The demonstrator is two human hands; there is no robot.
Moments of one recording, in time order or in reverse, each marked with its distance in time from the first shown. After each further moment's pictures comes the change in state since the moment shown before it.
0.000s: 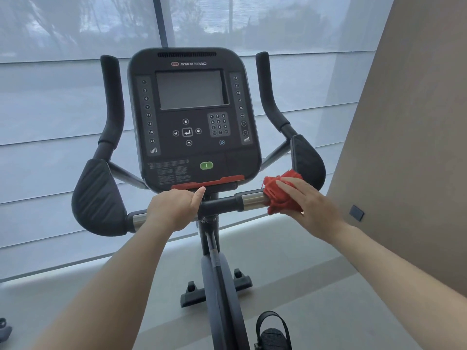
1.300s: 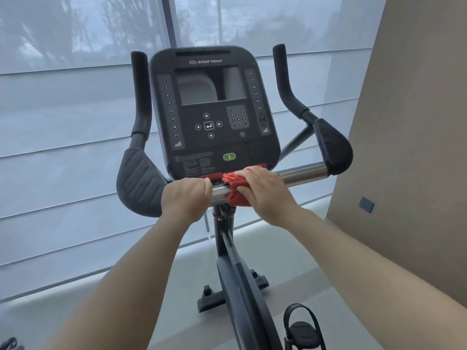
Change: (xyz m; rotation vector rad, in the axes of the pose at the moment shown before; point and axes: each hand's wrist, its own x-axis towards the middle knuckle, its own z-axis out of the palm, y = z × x) left_hand -0.041 -0.051 -0.010 0.375 0.208 0.192; right_hand 0.058 -0.154 0.065 0.014 -0.003 0.119
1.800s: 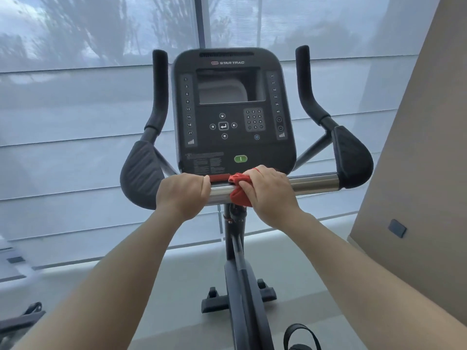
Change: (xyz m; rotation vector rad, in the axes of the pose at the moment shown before) left_hand 0.002 0.006 0.009 -0.141 0.118 -0.190; right_hand 0.008 0.020 0.007 -0.019 0.077 -0.046
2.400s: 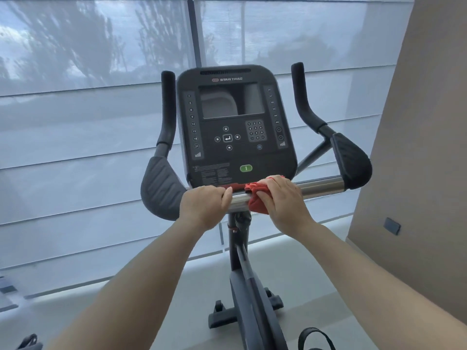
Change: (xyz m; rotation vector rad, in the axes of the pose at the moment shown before) left_hand 0.001 -0.004 -0.005 -0.173 -0.071 0.073; right_hand -0.012 -0.016 0.000 0.128 0.093 0.107
